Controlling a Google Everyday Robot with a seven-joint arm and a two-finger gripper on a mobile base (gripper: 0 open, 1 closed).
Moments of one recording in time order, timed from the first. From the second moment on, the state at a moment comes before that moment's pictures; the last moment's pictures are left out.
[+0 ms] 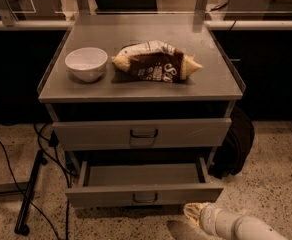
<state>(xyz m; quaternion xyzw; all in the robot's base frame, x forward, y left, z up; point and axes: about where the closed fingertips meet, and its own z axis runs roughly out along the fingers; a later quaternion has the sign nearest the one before) 0.438 -0.179 0.405 -0.62 0.66 0.00 0.42</state>
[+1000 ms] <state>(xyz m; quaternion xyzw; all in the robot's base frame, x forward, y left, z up) 0.438 -0.178 0.405 -0.62 0.66 0.00 0.42</state>
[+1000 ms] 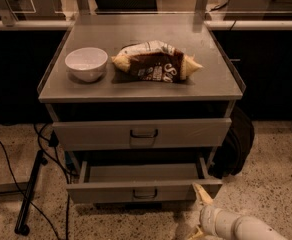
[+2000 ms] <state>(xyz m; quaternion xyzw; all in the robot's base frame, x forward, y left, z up) 0.438 -0.178 0.405 -0.62 0.66 0.00 0.42</state>
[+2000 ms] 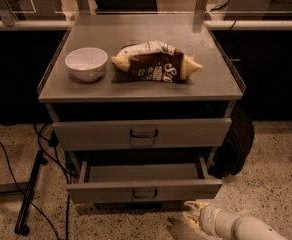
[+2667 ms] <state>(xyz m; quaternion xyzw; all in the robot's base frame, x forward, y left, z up) 0.451 -0.177 0.386 -0.62 0.66 0.04 0.42</state>
